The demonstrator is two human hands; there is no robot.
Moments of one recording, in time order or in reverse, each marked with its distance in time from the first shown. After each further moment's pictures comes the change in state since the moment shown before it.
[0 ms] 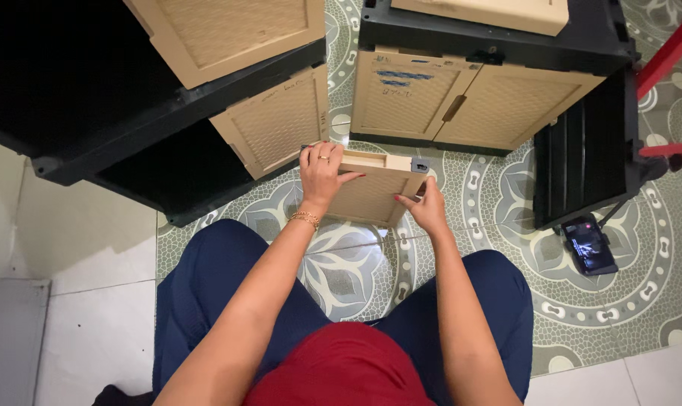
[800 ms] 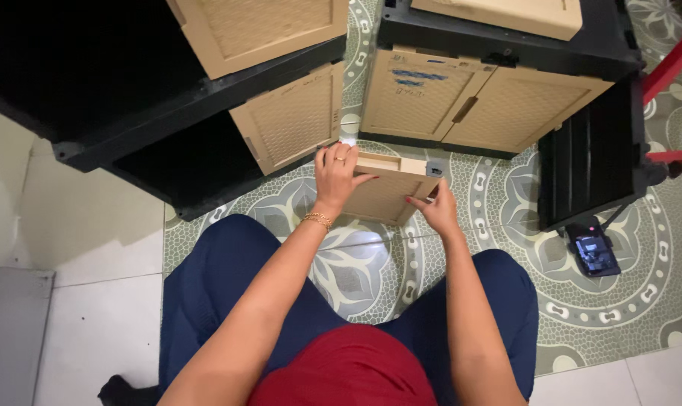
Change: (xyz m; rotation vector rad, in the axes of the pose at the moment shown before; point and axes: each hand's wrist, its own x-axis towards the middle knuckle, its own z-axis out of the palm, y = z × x) left_hand -0.012 0.001 -0.008 -0.036 -0.007 -0.009; right_hand -0.012 -0.009 0.001 -0.065 0.010 -0.001
